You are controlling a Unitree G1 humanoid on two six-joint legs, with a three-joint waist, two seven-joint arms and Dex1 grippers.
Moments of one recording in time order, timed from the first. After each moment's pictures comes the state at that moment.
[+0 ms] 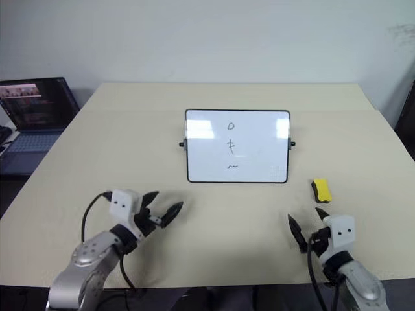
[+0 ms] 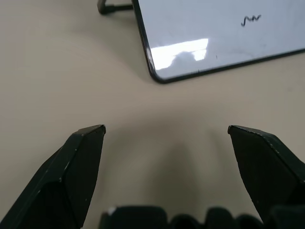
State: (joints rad) left arm 0.14 0.40 0.10 -0.39 -0.33 0.45 -0.45; right arm 0.41 -0.32 -0.16 -0.55 0.34 0.31 0.37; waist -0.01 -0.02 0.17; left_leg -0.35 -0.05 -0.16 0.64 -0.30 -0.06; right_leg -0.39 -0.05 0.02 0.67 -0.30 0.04
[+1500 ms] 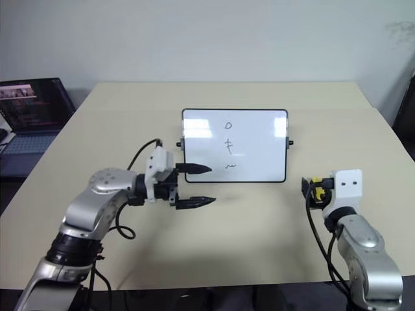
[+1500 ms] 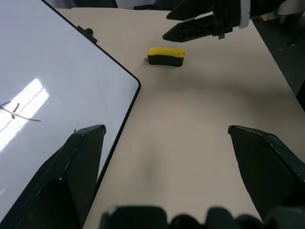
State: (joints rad) left arm -0.49 0.60 -0.13 -0.07 -0.40 0.34 -1.17; right arm -0.03 -0.36 -0.26 -0.58 0.27 0.82 0.14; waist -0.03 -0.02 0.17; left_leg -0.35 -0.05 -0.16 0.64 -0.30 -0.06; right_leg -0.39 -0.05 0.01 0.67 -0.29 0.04
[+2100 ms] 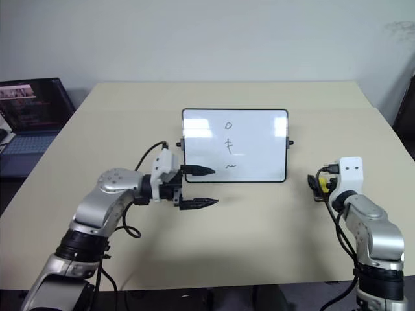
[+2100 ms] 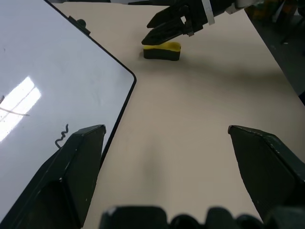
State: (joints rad) left arm -0.47 0.58 -0.15 0.00 -0.37 0.29 -1.19; right arm -0.24 -0.46 -0.29 -0.21 0.30 0.84 0.25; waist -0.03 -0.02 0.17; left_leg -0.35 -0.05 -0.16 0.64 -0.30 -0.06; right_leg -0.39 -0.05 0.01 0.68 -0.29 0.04
